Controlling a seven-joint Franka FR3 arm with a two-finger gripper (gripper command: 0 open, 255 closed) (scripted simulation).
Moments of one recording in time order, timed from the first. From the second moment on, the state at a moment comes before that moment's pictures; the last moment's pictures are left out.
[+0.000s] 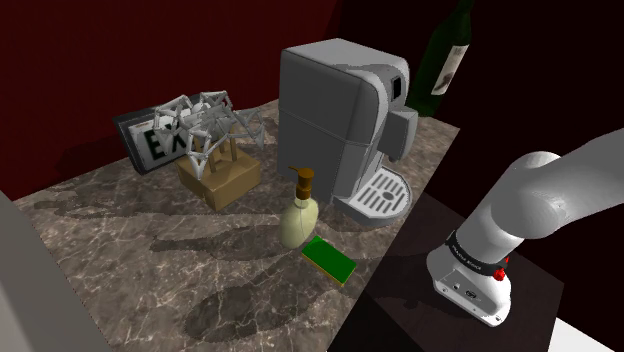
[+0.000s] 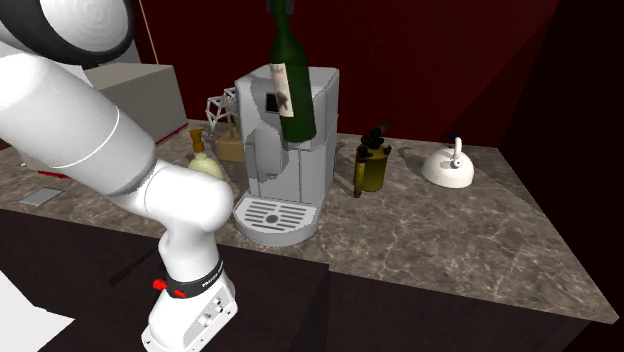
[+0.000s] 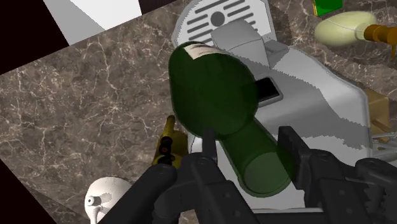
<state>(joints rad) 0.05 -0.52 -0.19 -1.62 -0.06 1.17 -0.01</state>
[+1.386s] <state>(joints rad) 0.12 -0.52 0.27 -1.61 0.15 1.17 0.56</state>
